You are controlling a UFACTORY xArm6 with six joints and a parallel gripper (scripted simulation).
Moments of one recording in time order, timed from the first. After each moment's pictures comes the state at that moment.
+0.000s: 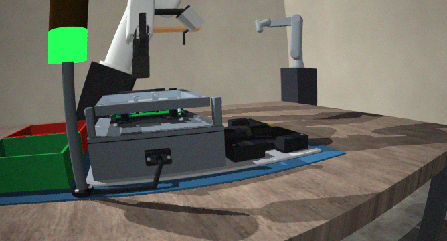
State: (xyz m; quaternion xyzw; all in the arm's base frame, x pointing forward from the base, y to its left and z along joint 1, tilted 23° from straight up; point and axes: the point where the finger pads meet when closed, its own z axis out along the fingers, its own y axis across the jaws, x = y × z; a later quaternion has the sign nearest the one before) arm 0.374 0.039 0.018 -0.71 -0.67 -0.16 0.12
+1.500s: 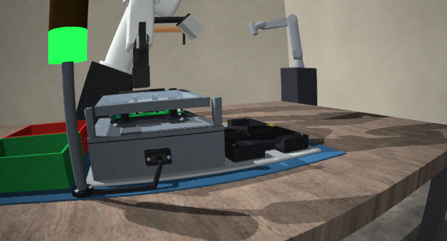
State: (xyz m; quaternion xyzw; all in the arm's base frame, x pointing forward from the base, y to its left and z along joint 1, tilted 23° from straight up) arm 0.377 0.045 0.002 -0.71 -0.67 -0.16 0.12
